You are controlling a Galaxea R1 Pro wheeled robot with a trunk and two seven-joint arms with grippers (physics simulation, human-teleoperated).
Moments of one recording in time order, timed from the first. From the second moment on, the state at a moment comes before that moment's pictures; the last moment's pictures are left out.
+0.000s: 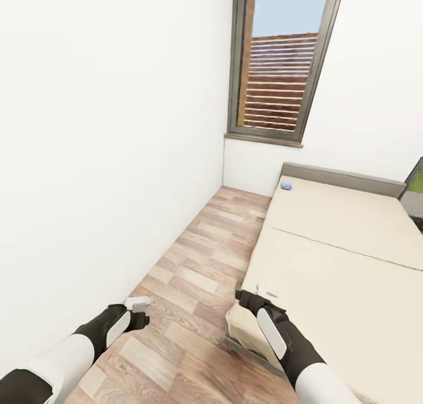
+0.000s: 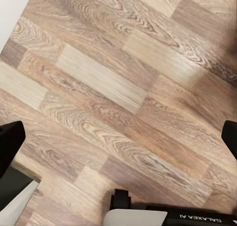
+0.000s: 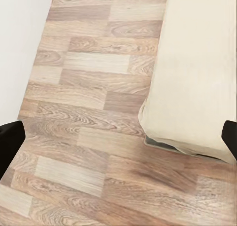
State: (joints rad) left arm -0.77 0.12 -0.46 -0.30 0.56 0.44 0.13; right arm -0.56 0.11 0.17 -0.76 -0.52 0.30 -0.24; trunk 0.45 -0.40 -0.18
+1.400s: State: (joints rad) left arm -0.77 0.12 -0.46 -0.30 0.56 0.44 0.13; right arm -0.56 0.11 0.17 -0.76 -0.52 0.30 -0.24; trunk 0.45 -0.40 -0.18
